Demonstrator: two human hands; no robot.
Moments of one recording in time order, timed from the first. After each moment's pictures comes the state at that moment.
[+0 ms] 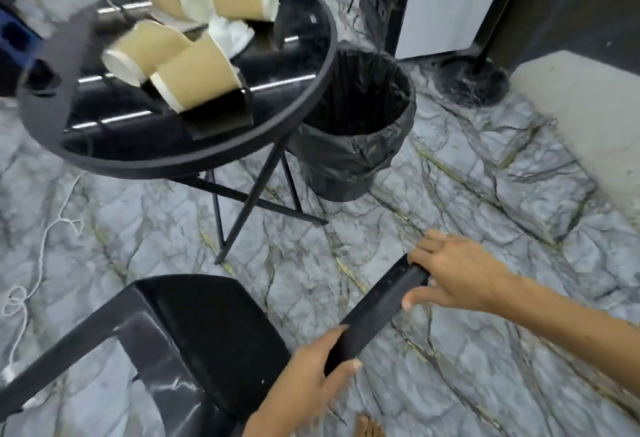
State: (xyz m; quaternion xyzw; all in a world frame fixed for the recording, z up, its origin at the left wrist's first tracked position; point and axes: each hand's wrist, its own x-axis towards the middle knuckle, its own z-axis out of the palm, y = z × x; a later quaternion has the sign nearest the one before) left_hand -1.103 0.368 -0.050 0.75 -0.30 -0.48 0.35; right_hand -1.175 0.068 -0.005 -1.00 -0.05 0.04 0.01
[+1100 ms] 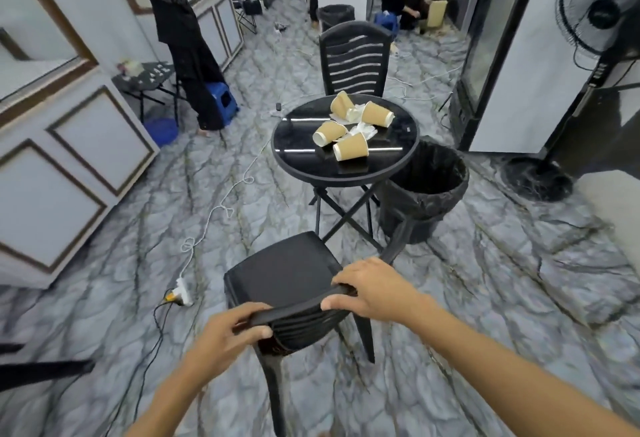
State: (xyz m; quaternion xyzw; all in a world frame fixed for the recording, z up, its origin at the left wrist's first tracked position) left_hand -1.245 0.683 0.257 0.86 -0.18 -0.19 0.45; right_hand -1.268 0.374 0.287 -0.97 -0.19 0.05 0.17
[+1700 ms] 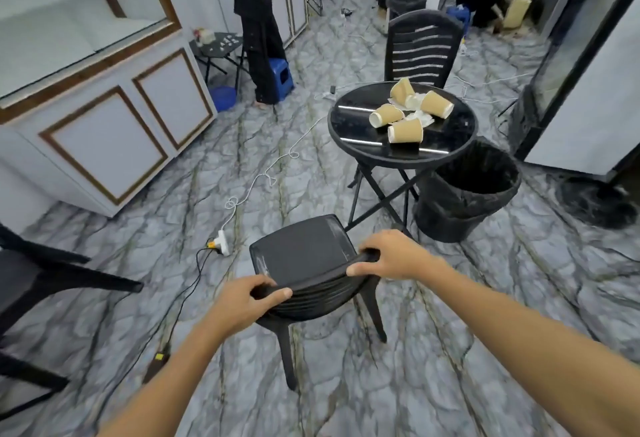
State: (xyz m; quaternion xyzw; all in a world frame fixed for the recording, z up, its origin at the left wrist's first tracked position) left_hand -1.313 0.741 0.256 0.93 -0.08 -0.14 0.32; right_hand -1.263 0.406 0.265 -0.95 -0.22 0.08 0.20
